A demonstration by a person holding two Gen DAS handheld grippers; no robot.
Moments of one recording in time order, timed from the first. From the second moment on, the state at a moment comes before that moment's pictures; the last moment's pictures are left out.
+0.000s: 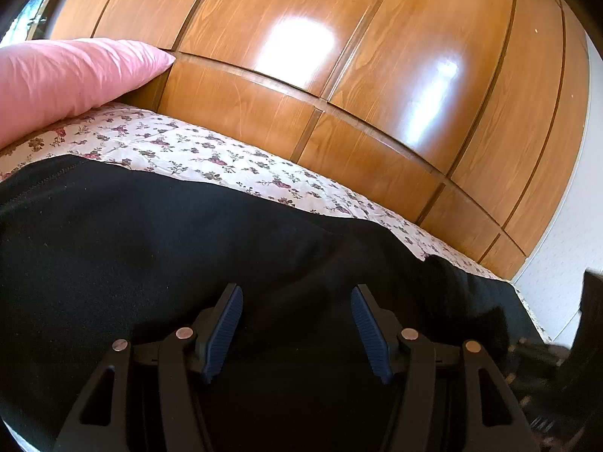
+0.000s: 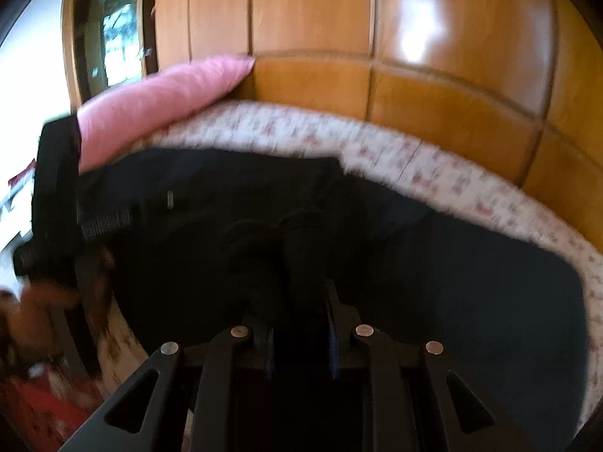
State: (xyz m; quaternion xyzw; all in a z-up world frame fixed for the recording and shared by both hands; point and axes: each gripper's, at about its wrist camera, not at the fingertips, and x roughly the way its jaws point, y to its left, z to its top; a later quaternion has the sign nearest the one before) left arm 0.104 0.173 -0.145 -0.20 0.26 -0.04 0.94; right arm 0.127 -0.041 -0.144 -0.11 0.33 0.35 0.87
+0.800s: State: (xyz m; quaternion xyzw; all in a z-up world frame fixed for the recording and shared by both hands) left arm 0.104 0.172 -0.145 -0.20 0.27 -0.04 0.94; right arm 0.134 -0.154 -0.106 0.05 0.31 0.29 0.90
